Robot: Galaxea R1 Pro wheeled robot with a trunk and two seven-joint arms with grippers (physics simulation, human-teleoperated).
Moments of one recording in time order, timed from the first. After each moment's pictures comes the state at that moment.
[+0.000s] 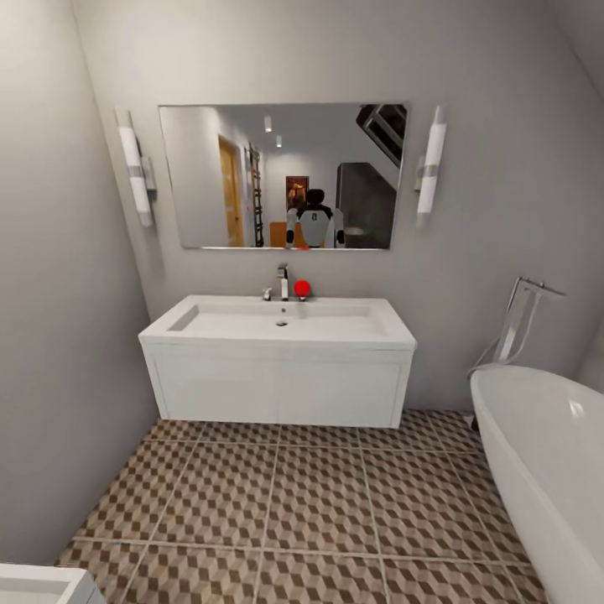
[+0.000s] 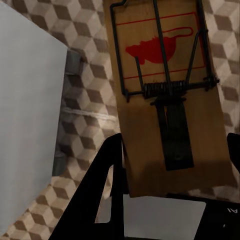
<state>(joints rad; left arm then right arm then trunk) -0.40 0.03 -0.03 -0.01 0.13 0.07 0.09 -0.40 -0.13 -0.28 0.03 0.20 0.09 0.02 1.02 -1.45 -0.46</state>
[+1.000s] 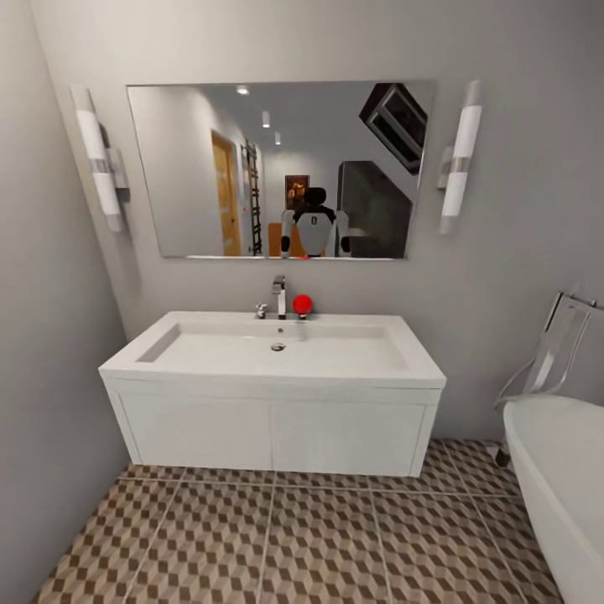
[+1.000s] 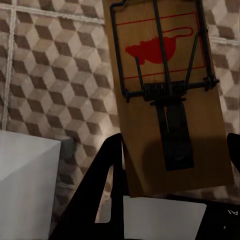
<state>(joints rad) -0.40 0.03 -0.03 -0.01 0.13 0.07 0.09 -0.40 -0.13 -0.28 0.03 0.20 0.00 0.01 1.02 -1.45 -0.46</state>
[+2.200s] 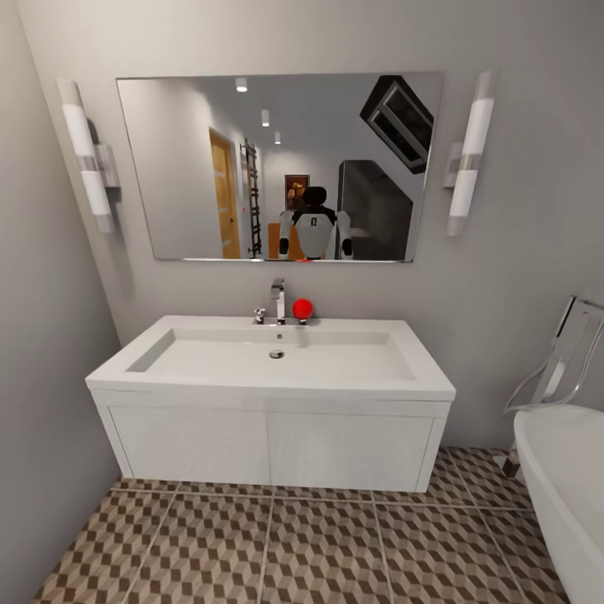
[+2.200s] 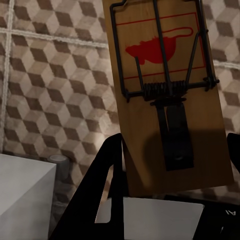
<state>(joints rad) -0.40 0.03 -0.03 -0.01 0.12 0.07 0.09 -0.40 -0.13 -0.28 0.03 0.20 0.00 0.00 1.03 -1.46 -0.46</state>
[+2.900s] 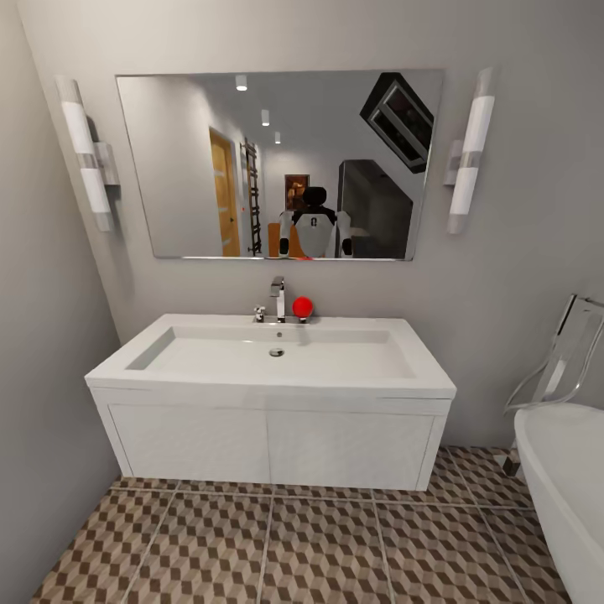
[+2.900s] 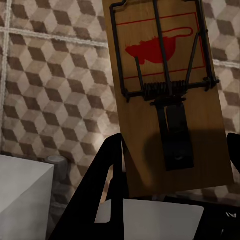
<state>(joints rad) -0.40 0.02 -0.03 -0.01 0.13 0.07 0.10 -0.40 -0.12 -0.28 0.03 0.20 0.00 0.00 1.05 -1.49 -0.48</state>
